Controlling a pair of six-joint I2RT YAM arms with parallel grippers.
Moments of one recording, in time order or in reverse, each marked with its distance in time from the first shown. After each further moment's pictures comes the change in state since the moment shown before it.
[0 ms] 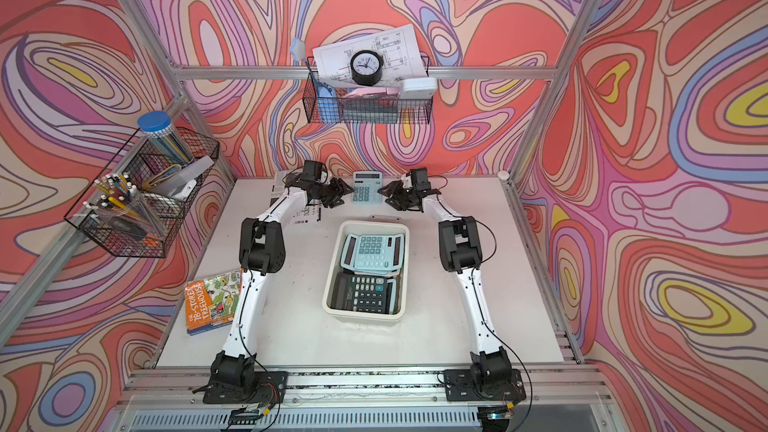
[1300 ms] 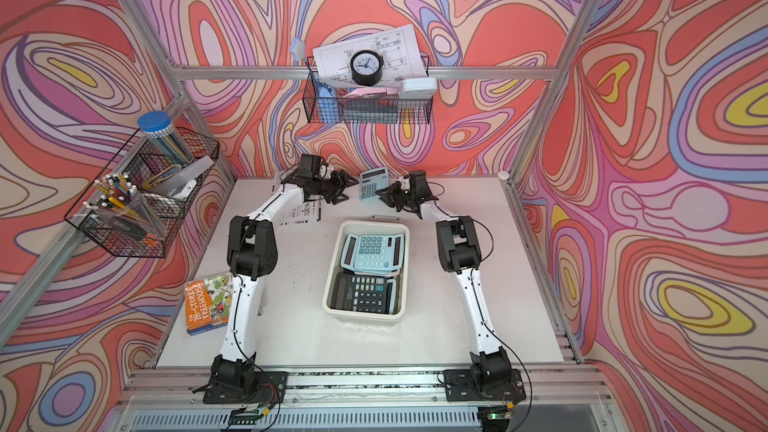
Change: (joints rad) left arm -0.025 -0.297 -0.261 0.066 0.079 -0.077; right arm 0.005 -0.051 -0.167 0.299 -0.095 0.284
